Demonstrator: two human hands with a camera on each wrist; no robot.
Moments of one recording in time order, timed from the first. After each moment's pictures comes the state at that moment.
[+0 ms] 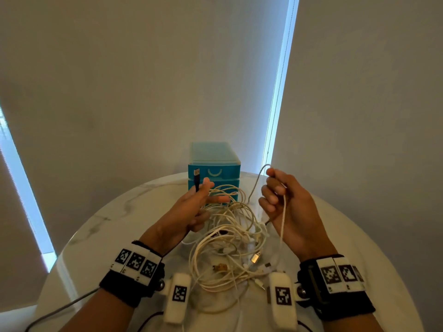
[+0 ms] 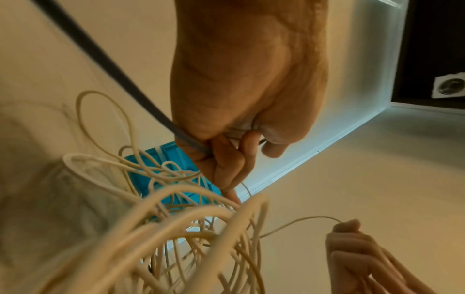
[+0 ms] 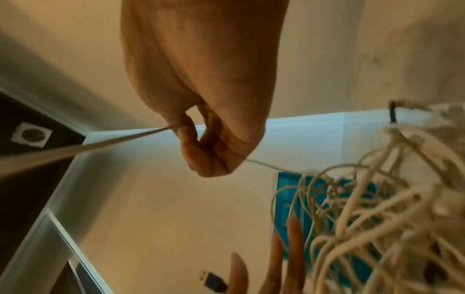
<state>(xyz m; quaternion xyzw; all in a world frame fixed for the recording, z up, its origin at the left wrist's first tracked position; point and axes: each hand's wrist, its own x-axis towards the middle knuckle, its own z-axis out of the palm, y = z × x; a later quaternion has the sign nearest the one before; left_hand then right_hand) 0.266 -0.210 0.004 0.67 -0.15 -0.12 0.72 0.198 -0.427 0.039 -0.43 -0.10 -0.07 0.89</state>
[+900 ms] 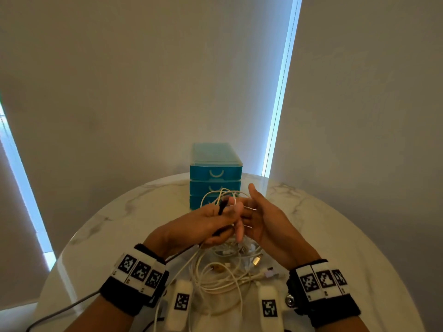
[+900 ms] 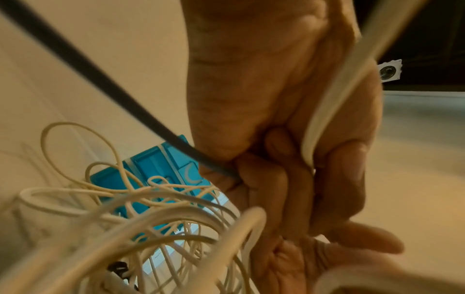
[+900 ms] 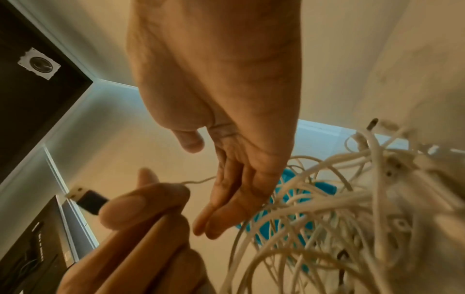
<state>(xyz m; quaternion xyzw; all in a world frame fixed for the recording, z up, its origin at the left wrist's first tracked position) 0.237 -0.211 0.017 0.73 -0.39 -0.20 0.53 0.207 -0.402 0.013 -0.60 -0.04 0.05 0.80</state>
